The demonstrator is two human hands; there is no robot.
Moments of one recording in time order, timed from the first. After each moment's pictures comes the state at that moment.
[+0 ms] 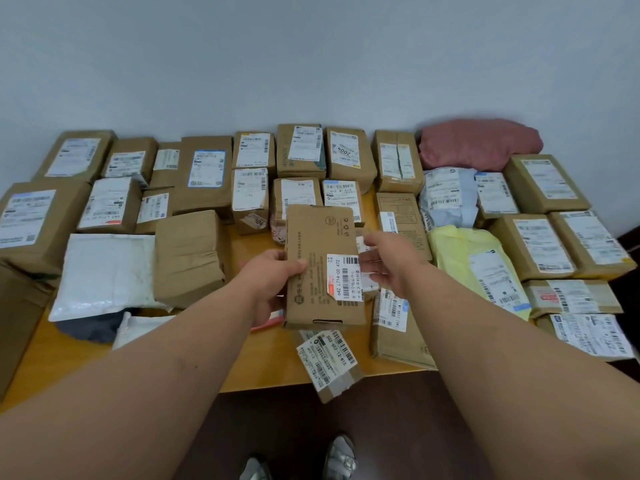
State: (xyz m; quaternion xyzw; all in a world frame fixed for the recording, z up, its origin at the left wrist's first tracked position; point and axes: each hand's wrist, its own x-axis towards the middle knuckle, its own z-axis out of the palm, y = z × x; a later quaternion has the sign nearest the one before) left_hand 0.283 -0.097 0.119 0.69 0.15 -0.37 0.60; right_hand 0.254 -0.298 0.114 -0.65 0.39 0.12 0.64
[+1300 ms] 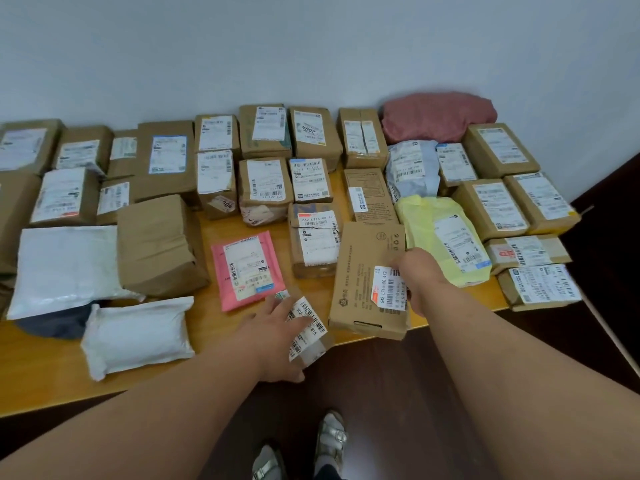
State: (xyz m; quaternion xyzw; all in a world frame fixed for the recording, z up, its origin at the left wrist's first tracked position) left_hand 0.198 -0.087 0.056 0.85 -0.36 -0.37 -0.06; right_hand 0.161 -0.332 0.093 -0.66 0.51 0.05 0.55
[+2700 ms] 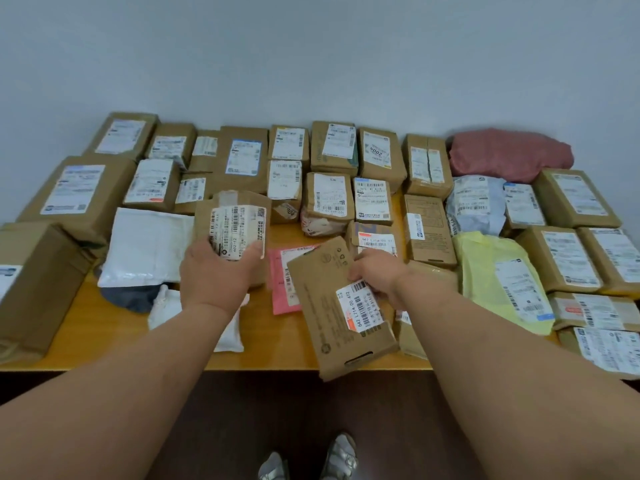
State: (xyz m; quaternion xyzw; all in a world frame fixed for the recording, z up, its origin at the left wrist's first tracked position) left_hand 0.273 0.011 0.095 0.90 0.15 0.02 0.41; right_hand 0.247 -0.230 0.116 -0.77 0.28 0.25 0.52
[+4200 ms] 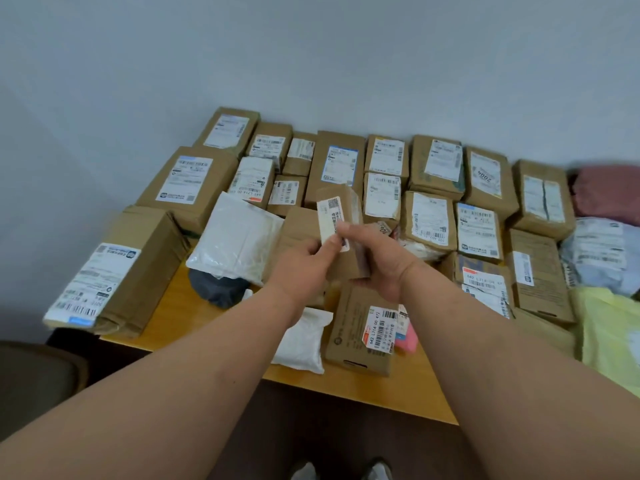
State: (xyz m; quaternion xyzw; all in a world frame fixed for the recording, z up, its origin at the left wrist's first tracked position) left_hand 0.308 0.054 0.121 0.76 0.11 -0.17 0.61; right_hand 0.339 -0.091 0.109 -0.64 0.16 0.27 0.70
